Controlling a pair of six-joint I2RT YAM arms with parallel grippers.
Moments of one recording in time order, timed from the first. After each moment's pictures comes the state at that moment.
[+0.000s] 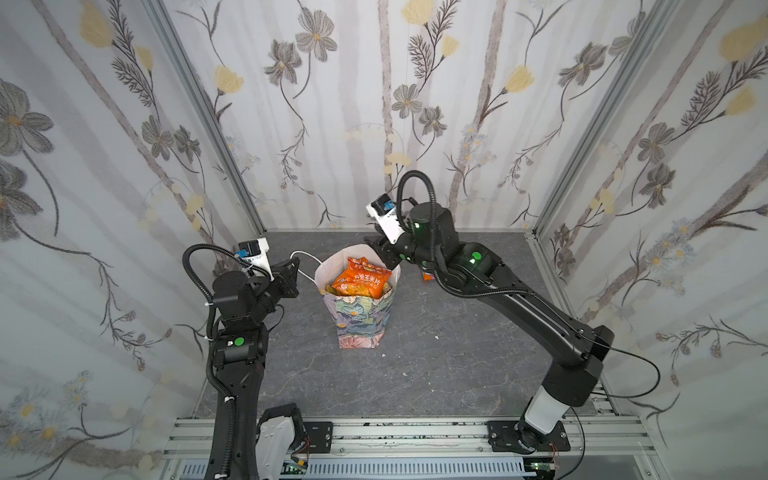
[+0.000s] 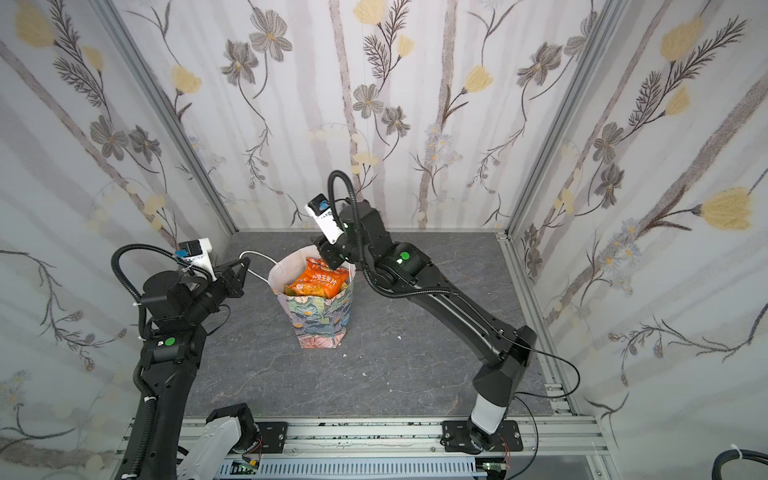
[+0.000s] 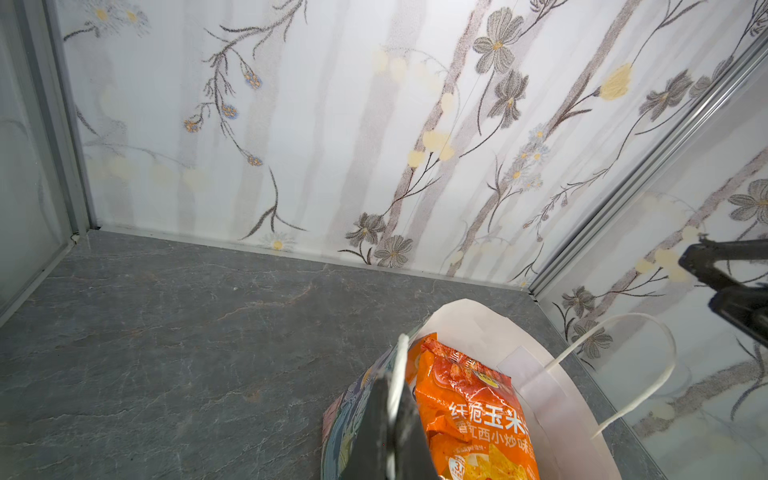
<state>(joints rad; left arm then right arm) 0.19 0.83 0.85 -0.14 0.55 -0.36 0.85 1.65 1.86 -0.46 0.03 -0.06</state>
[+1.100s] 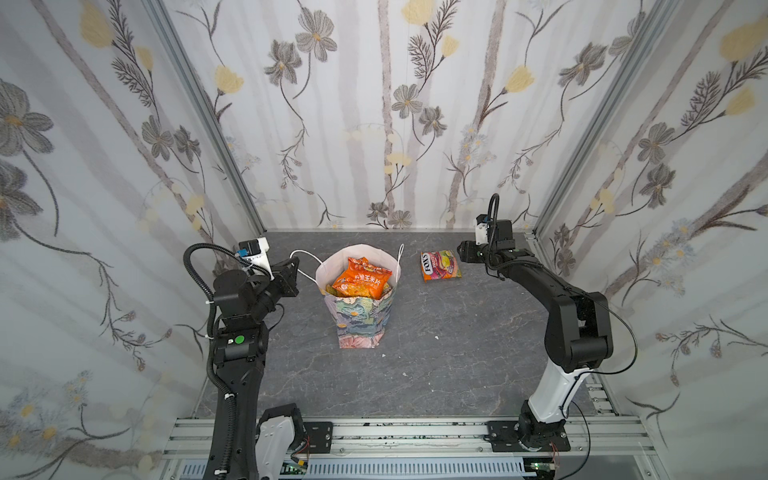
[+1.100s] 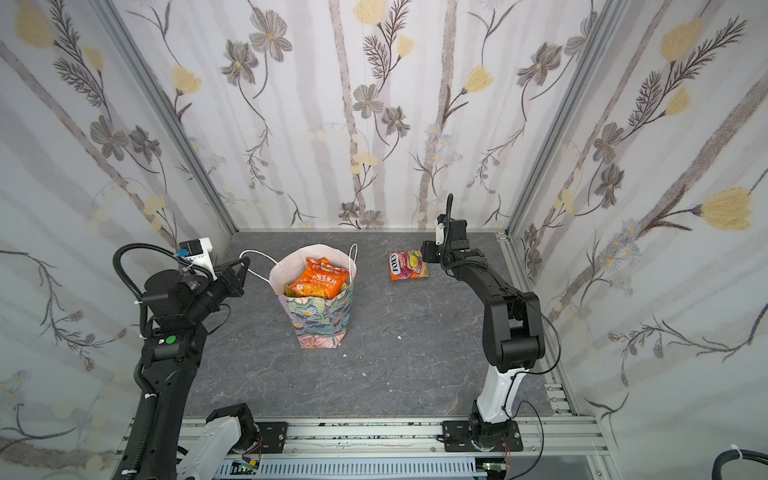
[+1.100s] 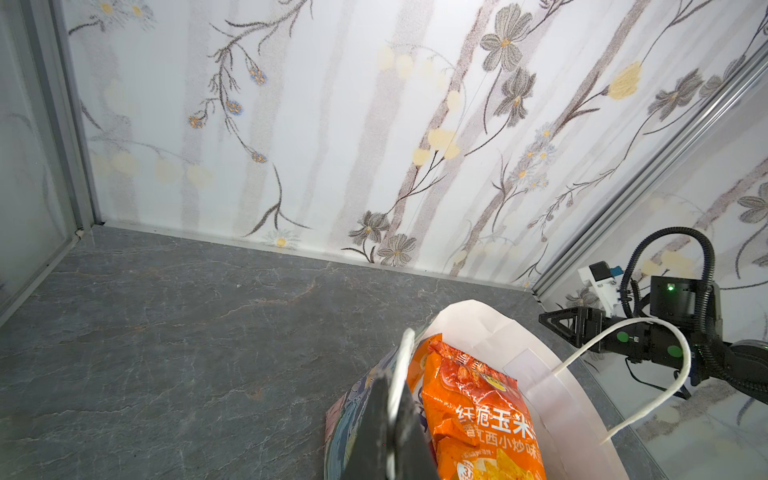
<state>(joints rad) 0.19 0.85 0.85 -0.13 0.54 -0.36 0.17 1.86 1.41 -0.25 -0.15 0.15</state>
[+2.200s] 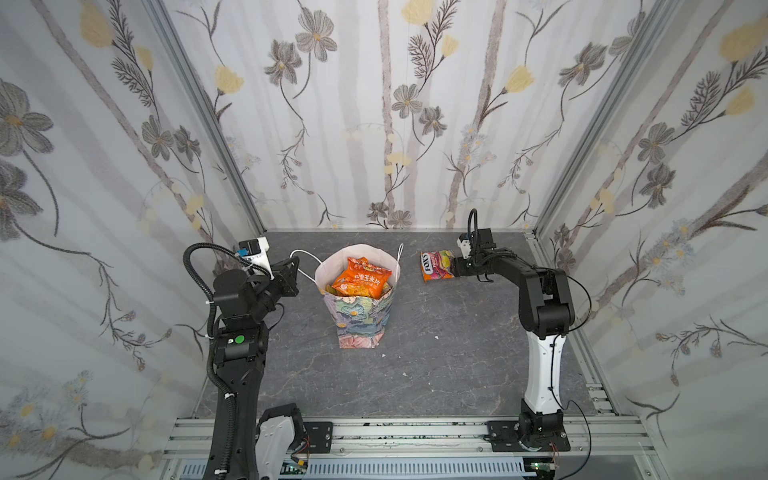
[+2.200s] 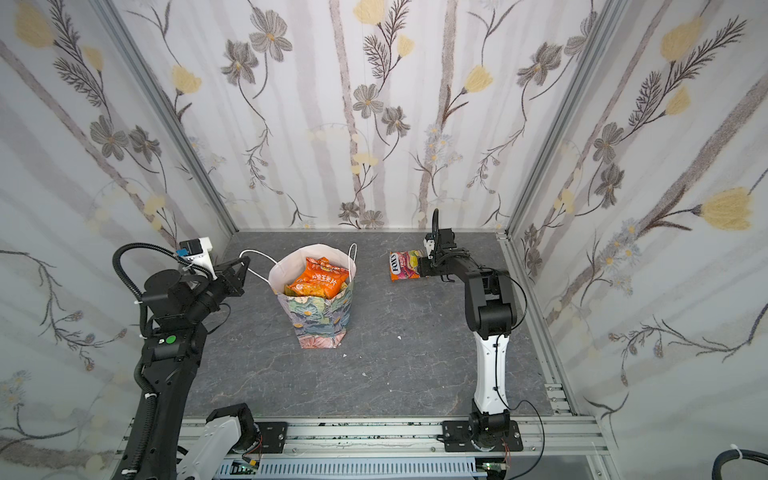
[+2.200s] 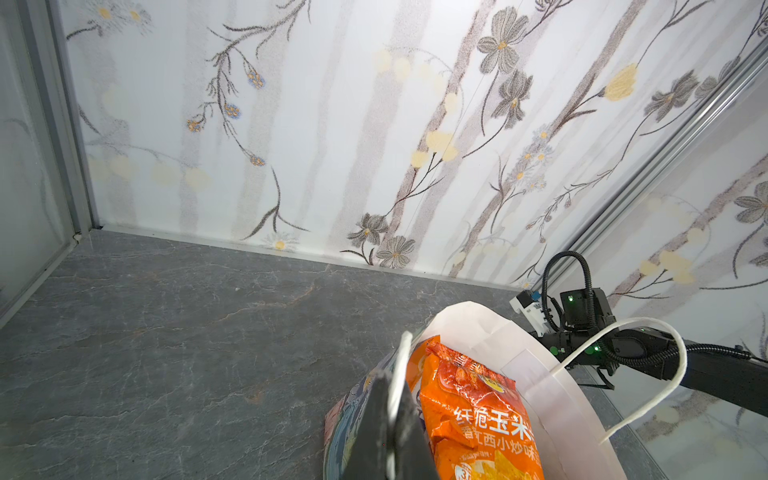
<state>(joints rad) 0.19 0.85 0.85 -0.12 0.54 -0.36 0.15 2.22 1.64 -0.41 -0.19 -0.01</state>
